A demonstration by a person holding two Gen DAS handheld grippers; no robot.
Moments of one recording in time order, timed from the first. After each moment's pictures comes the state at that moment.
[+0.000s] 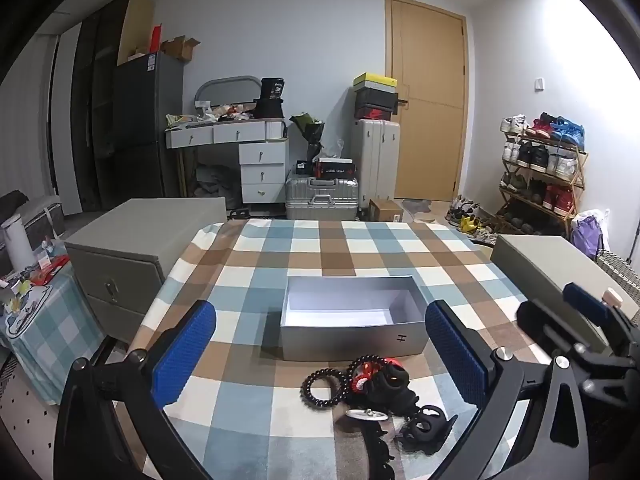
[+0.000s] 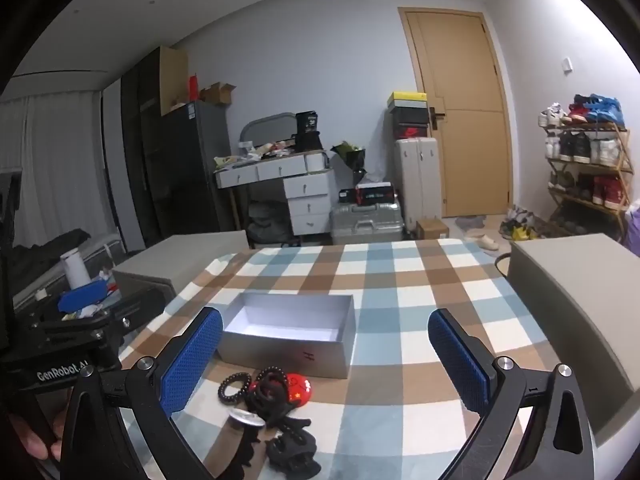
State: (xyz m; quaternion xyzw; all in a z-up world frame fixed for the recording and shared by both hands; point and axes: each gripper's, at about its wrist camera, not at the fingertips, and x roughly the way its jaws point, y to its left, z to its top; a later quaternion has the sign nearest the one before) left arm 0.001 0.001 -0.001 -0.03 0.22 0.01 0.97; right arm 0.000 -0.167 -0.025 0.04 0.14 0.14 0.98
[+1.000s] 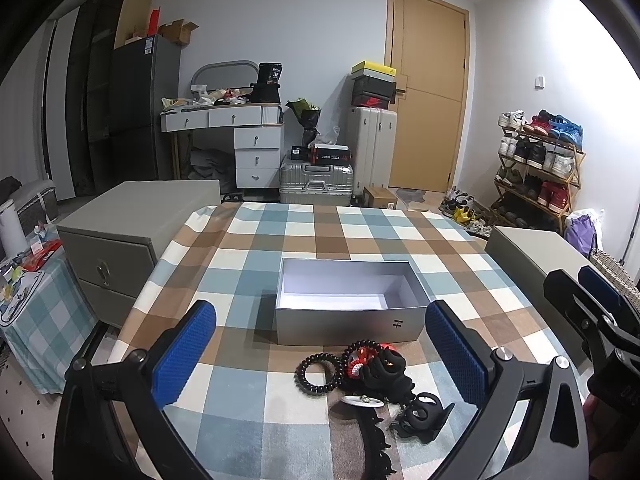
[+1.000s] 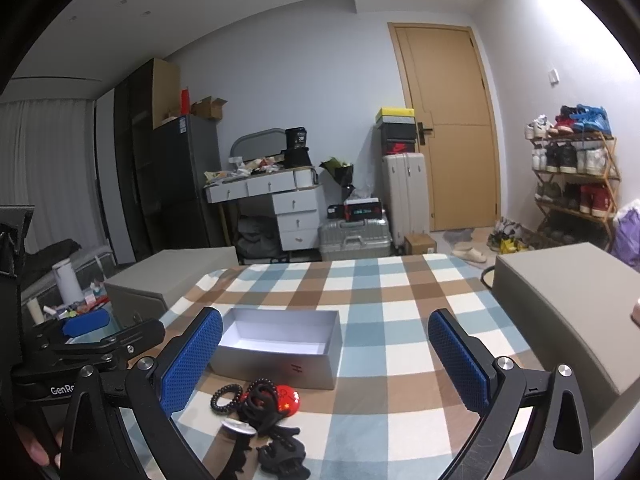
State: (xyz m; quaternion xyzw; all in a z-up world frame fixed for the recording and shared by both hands) left arm 0.000 0.005 -0.006 -0.04 0.24 0.00 0.97; right arm -0.013 -0.174 -0.014 0.04 0.11 0.12 0.99
